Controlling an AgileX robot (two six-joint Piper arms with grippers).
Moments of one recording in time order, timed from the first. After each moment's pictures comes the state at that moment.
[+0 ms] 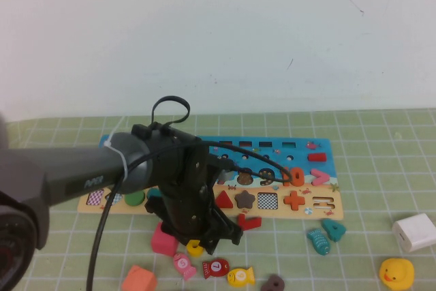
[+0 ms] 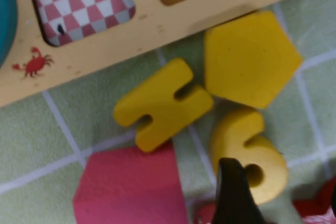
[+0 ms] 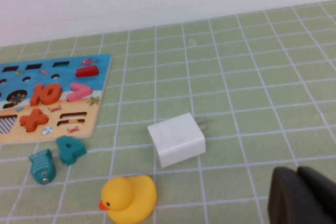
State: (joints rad) right arm 0.02 -0.01 0.02 -0.05 0.41 0.18; left arm -0.56 2.02 -1.31 -0.07 0.77 -0.15
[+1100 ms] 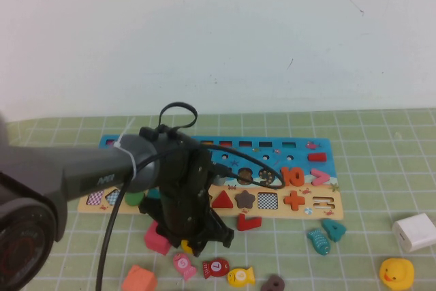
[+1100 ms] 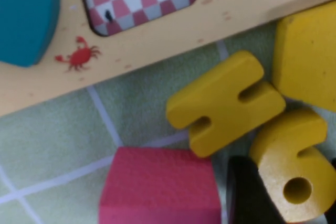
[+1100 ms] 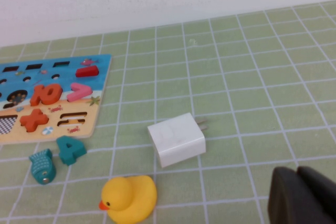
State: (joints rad) right arm 0.02 -0.01 0.02 -0.05 0.41 0.18; left arm -0.56 2.08 -1.34 0.03 0.81 -0.21
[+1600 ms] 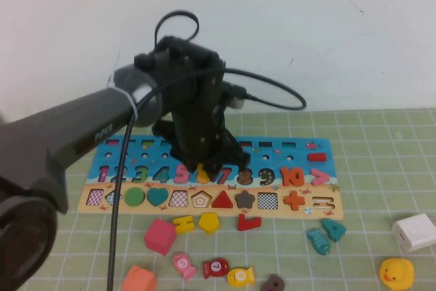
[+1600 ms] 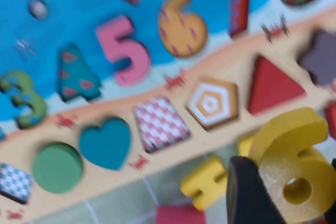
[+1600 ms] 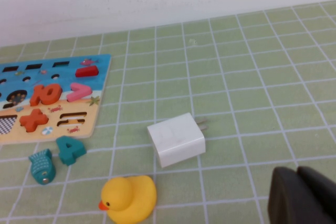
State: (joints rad) right arm 0.02 -0.01 0.02 -0.05 0.41 0.18; left arm -0.54 2.10 -1.77 0.05 1.11 -0.13
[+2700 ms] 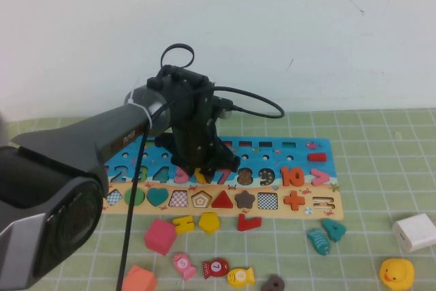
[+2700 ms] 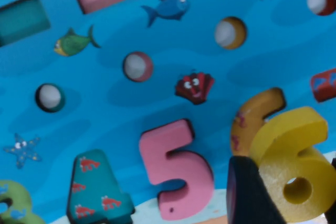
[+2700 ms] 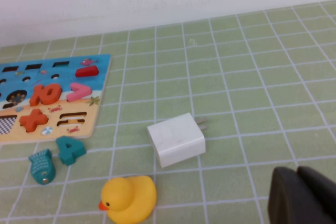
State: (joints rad) right arm 0.02 -0.01 0.02 -0.05 0.41 0.18; left arm -0.45 2.34 -1.93 0.03 0.99 -0.11
